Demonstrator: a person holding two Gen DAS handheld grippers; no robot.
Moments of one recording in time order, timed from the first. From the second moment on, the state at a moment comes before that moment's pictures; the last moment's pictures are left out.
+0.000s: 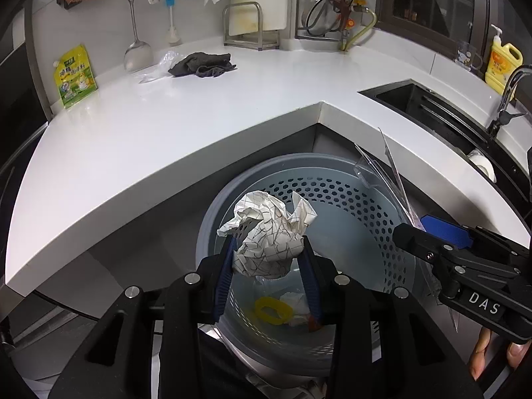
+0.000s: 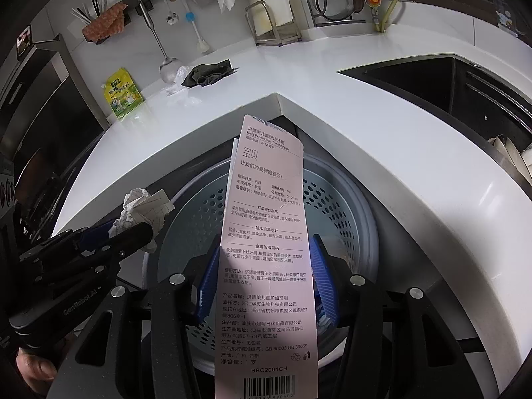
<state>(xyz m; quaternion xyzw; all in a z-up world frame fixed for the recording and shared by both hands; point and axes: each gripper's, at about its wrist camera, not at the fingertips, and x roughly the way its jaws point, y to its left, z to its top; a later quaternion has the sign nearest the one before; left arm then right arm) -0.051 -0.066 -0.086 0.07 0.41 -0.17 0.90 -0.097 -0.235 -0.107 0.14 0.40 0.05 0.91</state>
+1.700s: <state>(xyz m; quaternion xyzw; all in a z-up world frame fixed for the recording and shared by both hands) -0.023 -0.014 -0.071 0.01 0.39 -0.14 0.91 -0.079 -0.226 -0.094 0.11 0.38 0.01 0.92</state>
